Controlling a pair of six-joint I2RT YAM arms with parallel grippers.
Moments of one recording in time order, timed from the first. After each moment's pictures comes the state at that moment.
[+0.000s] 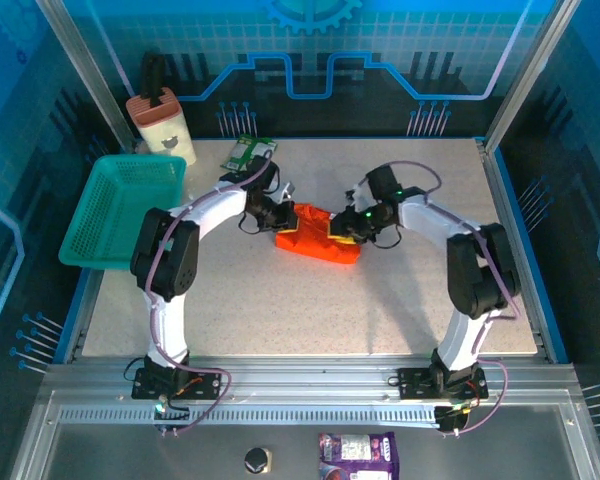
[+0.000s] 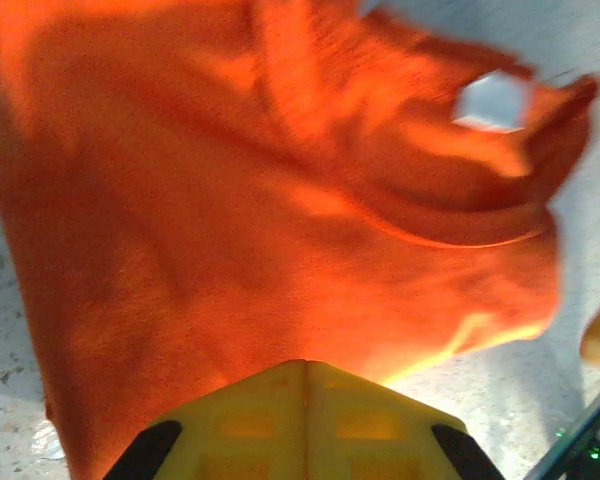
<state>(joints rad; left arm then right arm) -0.35 2.03 1.51 -0.69 0.51 -0.38 0.33 1.83 1.26 -0.59 -0.72 0.46</state>
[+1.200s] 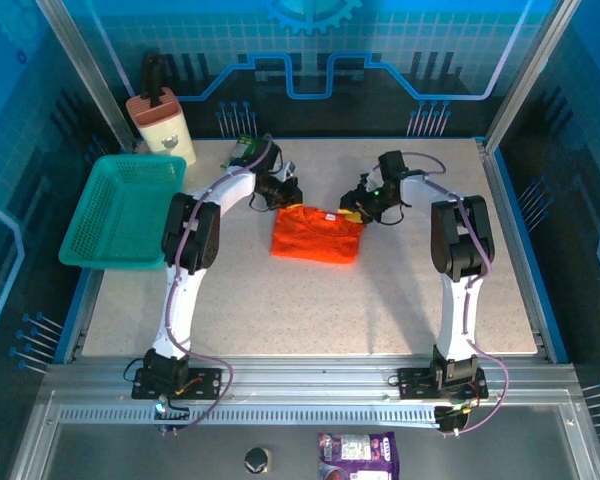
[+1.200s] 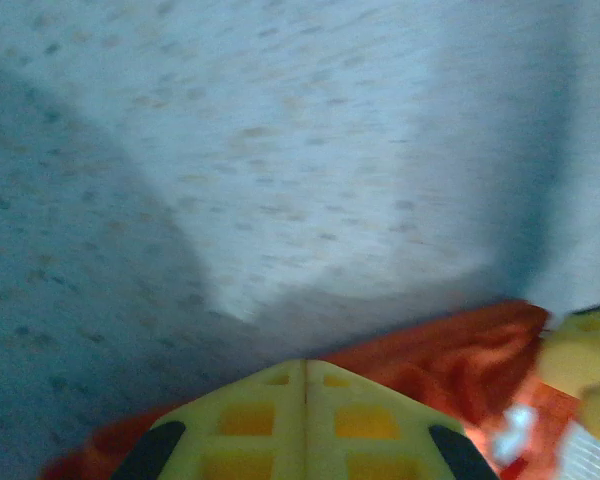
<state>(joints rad) -0.28 2.43 1.95 -0.64 0.55 -0.49 0.17 2.17 1.56 -0.58 -0.74 0.55</state>
